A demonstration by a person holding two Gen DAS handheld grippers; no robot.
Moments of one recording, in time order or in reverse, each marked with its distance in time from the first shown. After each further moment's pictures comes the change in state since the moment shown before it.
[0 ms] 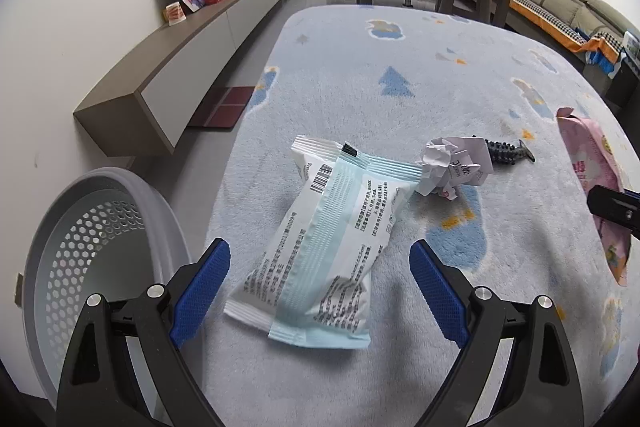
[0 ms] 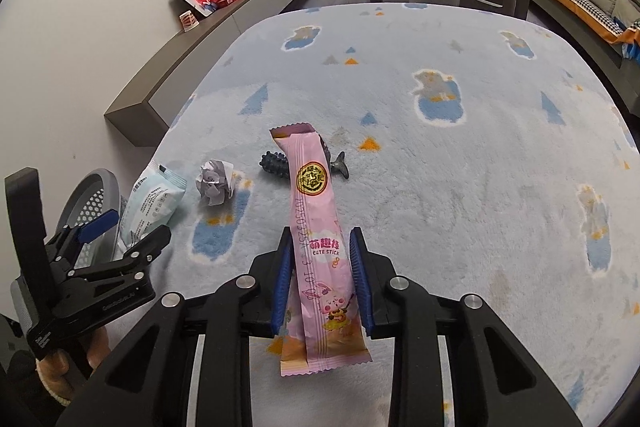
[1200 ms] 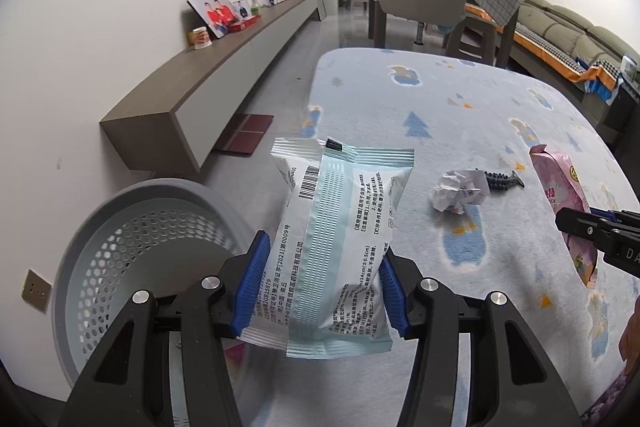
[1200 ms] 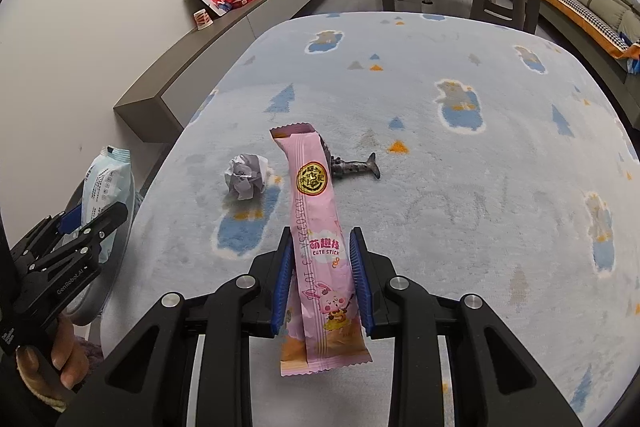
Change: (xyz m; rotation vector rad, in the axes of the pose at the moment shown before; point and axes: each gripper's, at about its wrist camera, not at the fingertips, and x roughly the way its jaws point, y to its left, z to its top) left arm -0.062 0.044 -0.012 -0.046 -0.133 0.024; right arm -0.004 0.031 -0.010 -0.048 -0.027 0.007
